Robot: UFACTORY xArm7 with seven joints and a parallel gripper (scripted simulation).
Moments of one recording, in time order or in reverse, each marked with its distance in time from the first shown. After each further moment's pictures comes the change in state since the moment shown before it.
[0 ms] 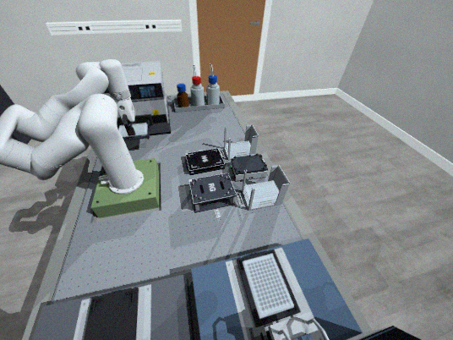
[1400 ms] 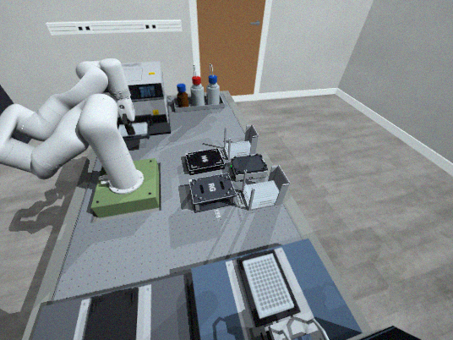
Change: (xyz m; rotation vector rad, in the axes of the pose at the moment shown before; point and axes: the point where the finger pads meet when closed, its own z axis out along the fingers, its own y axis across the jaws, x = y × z) arm 0.000 0.000 -0.003 0.000 0.000 0.000
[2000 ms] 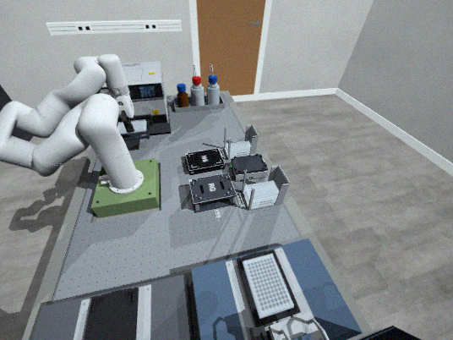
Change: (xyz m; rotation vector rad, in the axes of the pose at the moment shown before) arm 0.000 0.000 -0.014 0.000 0.000 0.000
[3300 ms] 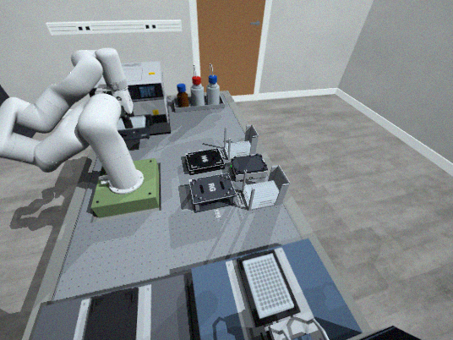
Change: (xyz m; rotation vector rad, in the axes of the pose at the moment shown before) arm 0.000 0.000 -0.021 0.000 0.000 0.000
